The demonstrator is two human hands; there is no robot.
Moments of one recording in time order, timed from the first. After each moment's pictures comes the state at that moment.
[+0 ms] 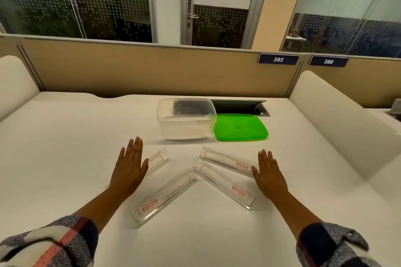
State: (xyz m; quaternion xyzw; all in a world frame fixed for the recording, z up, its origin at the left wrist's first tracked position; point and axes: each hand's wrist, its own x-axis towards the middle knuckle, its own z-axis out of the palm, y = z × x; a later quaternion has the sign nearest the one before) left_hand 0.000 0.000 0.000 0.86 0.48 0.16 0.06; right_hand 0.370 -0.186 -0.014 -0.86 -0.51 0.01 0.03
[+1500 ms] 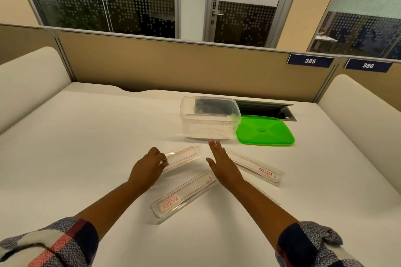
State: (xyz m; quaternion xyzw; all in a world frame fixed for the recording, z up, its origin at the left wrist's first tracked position) left_hand -0.010 0.003 0.005 0.85 0.48 0.18 0.10; right_hand 0.221 -0.070 0.001 -0.71 -0.65 0.15 0.24
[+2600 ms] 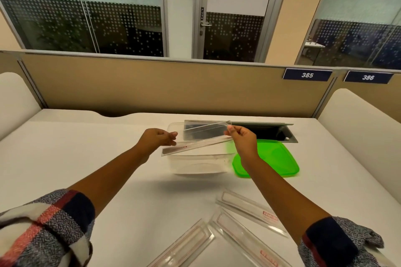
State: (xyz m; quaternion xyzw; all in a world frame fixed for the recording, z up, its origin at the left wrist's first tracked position) left_hand 0.100 0.155 0.109 0.63 0.48 0.27 0.54; right_hand 0.331 0.064 0.085 -0.65 -0.30 0.25 0.65
